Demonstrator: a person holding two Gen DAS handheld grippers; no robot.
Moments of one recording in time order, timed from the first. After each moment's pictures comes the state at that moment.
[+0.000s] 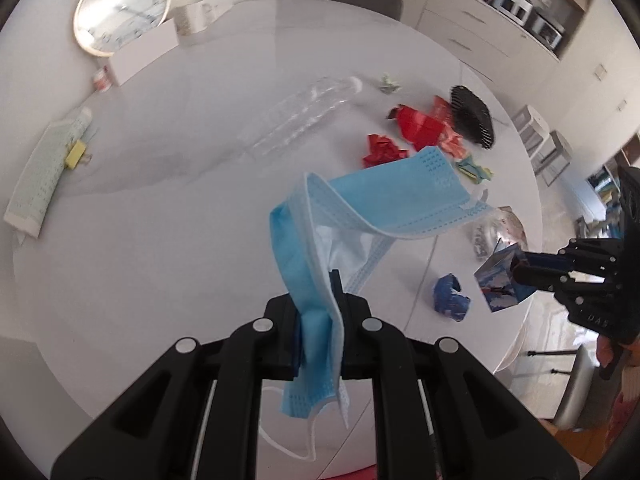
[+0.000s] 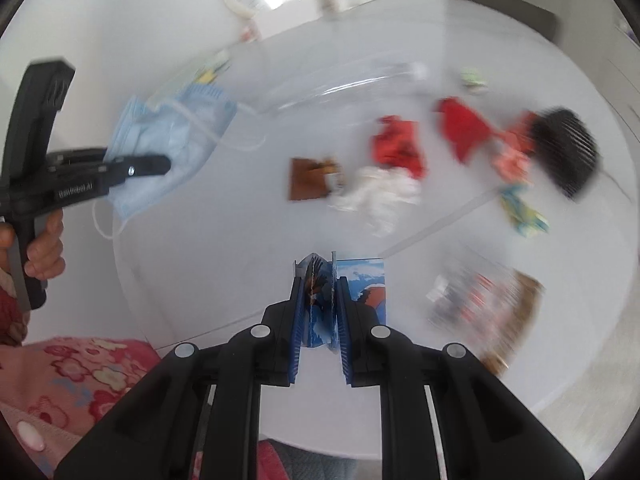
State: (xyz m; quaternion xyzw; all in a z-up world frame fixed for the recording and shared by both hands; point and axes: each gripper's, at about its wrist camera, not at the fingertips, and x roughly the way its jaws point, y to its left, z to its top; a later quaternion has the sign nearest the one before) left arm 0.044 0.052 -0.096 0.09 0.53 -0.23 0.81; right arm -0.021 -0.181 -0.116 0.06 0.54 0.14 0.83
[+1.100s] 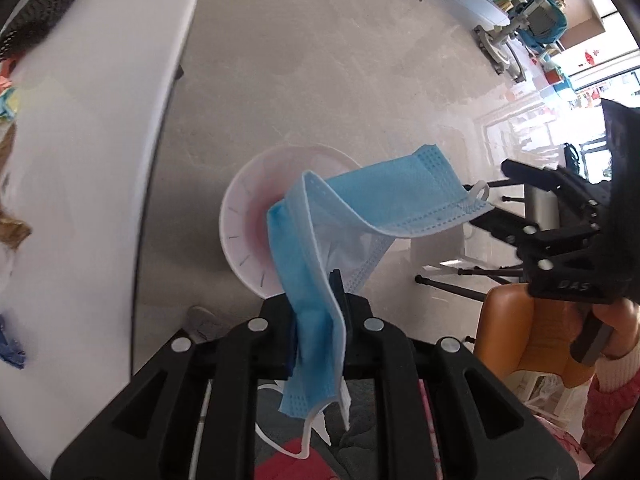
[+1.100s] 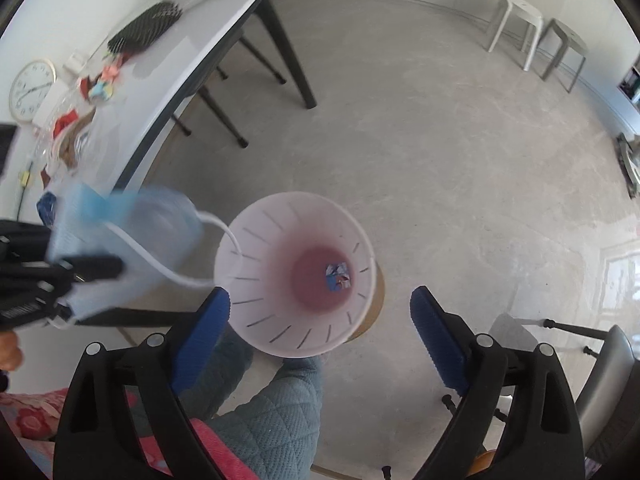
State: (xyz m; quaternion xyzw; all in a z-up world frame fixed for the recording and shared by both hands) left arm -0.187 -0.356 -0.227 0.26 0.64 -0.43 0.58; right arm -0.300 -0.484 -0.219 0.22 0.57 -0.17 0.77
